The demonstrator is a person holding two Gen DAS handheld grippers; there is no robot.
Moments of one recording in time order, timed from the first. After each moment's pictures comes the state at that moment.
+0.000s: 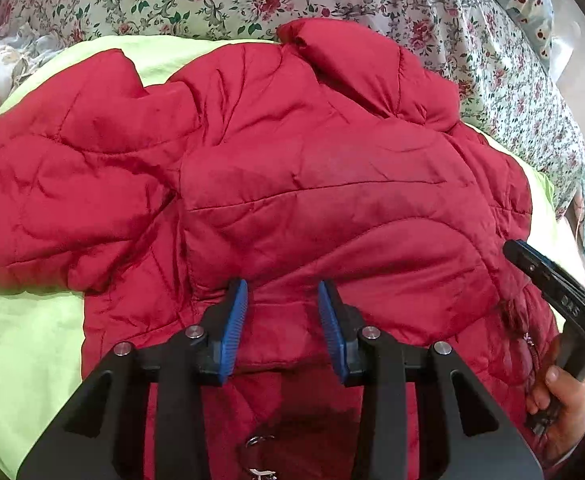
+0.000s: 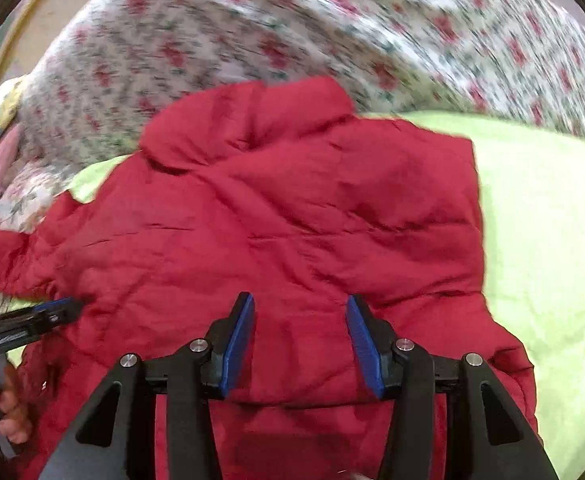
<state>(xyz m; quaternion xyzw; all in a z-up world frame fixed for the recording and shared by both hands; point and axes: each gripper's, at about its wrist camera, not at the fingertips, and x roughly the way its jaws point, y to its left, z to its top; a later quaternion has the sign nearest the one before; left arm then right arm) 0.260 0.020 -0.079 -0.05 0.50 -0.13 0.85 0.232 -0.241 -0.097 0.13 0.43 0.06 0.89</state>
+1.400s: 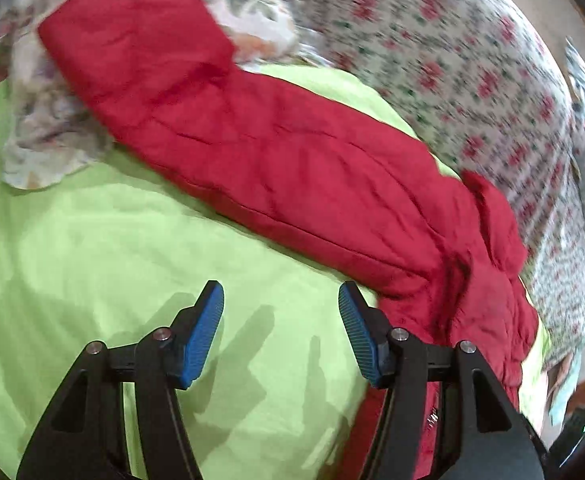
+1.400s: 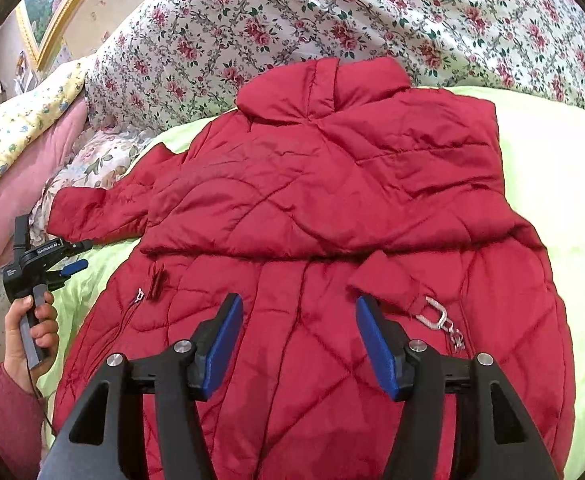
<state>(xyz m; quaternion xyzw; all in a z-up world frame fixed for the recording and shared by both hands) 0.189 0.253 -0.066 -0.26 0.45 0.06 0.85 0.141 -0.217 -0.061 0.17 0.46 0.15 0.86</state>
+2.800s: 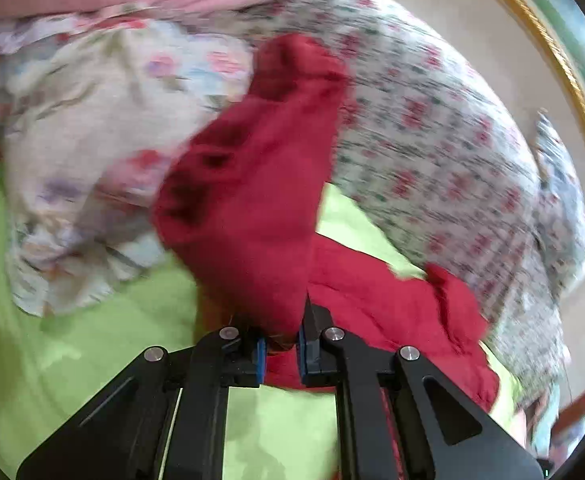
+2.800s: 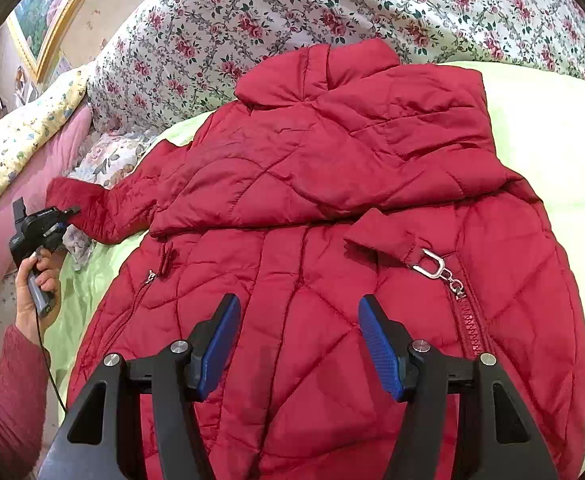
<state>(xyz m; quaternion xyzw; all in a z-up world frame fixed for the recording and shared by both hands) 0.208 0.290 -0.011 -0.30 0.32 0.01 0.90 0.116 -0.222 -0.066 0.20 0.47 0.16 0.84</state>
